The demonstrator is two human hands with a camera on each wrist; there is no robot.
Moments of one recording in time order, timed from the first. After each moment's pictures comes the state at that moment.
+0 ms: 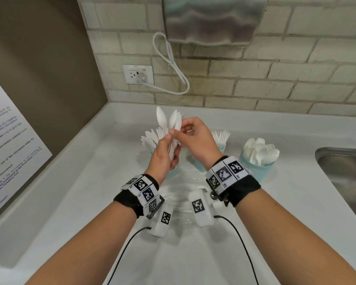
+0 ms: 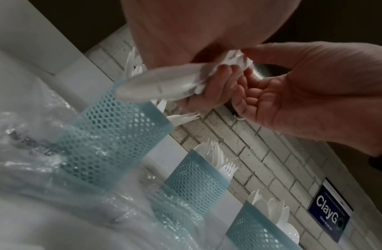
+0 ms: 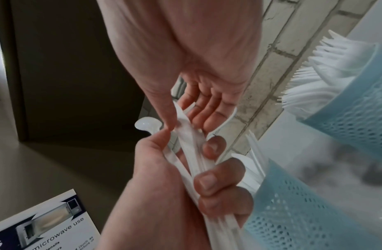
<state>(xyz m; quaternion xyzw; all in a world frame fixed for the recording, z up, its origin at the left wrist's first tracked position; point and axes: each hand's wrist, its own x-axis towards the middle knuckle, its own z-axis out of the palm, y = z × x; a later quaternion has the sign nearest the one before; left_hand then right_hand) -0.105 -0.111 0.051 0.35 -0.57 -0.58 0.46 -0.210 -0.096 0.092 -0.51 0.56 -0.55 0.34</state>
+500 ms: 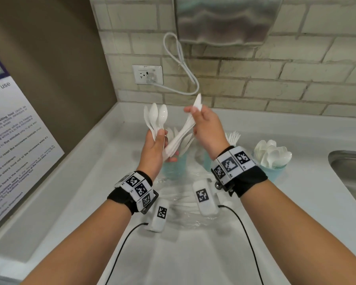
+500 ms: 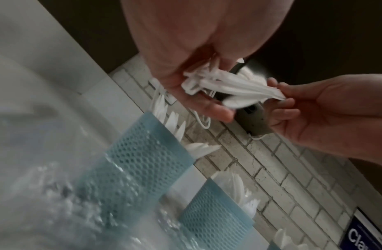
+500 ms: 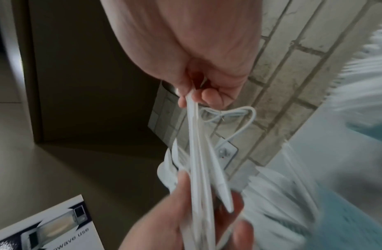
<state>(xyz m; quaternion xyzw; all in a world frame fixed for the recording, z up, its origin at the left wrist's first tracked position) -0.073 -0.128 0.056 0.40 -0.53 -0.53 0.52 -0.207 -0.120 0.110 -0.52 0.56 -0.58 0.28</state>
